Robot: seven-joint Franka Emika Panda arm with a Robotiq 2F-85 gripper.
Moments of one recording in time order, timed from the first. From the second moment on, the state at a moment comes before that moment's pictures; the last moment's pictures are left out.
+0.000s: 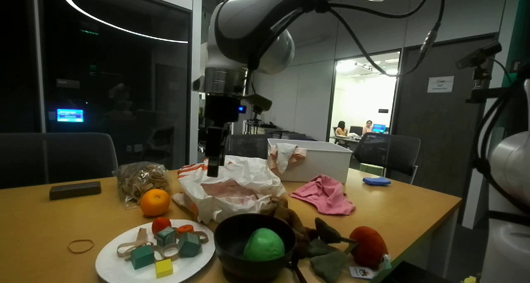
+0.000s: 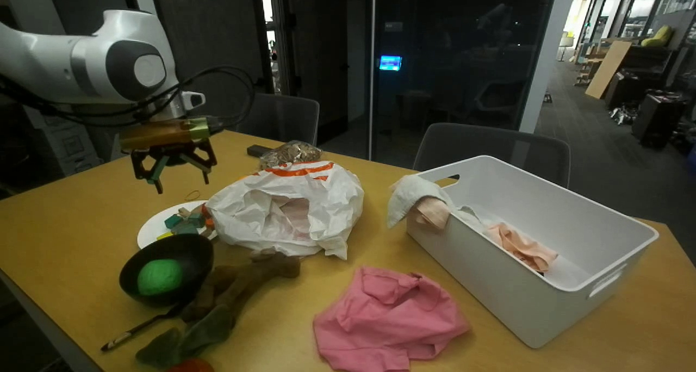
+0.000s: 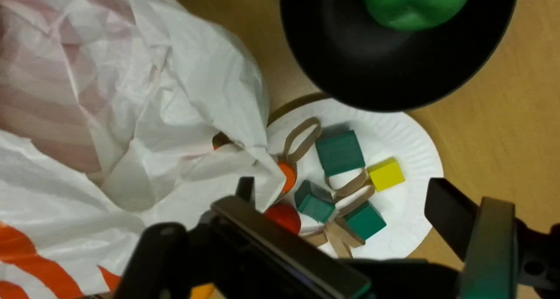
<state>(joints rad) 0.21 -0.04 0.19 -2.16 0.01 2.20 -0.44</state>
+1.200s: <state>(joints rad) 0.31 0.59 0.17 -1.52 -0.36 2.22 -0.23</state>
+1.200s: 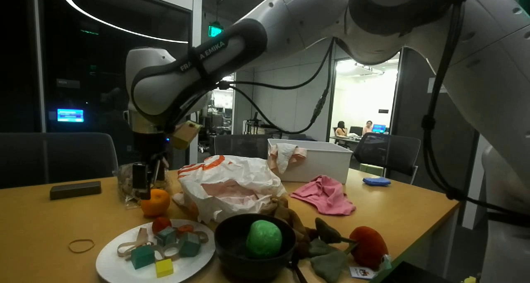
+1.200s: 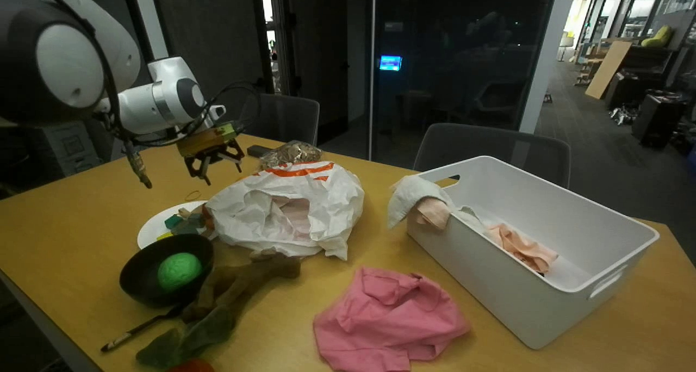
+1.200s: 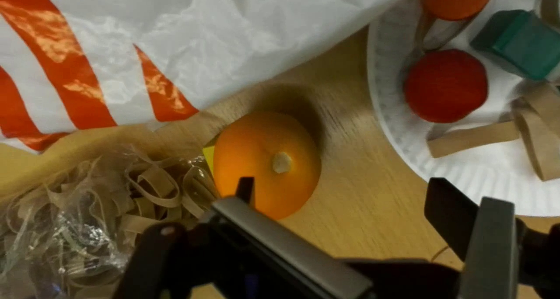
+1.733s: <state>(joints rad) 0.31 0.72 0.12 -1.39 -0.42 2.22 -0.26</state>
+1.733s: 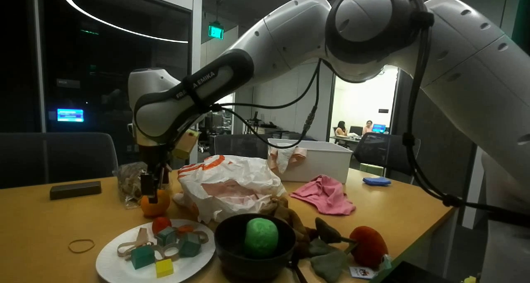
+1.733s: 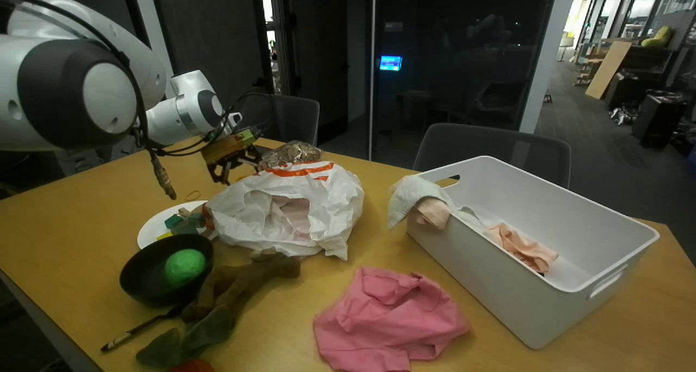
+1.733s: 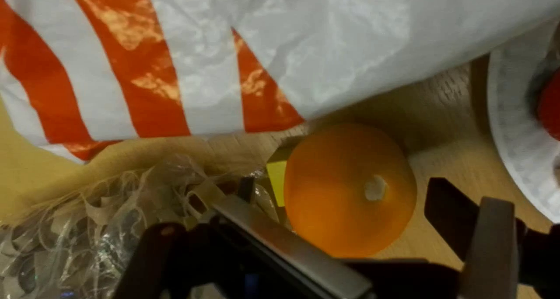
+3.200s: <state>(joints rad) 0.21 0.36 0.16 -1.48 -0.08 1.77 -0.30</state>
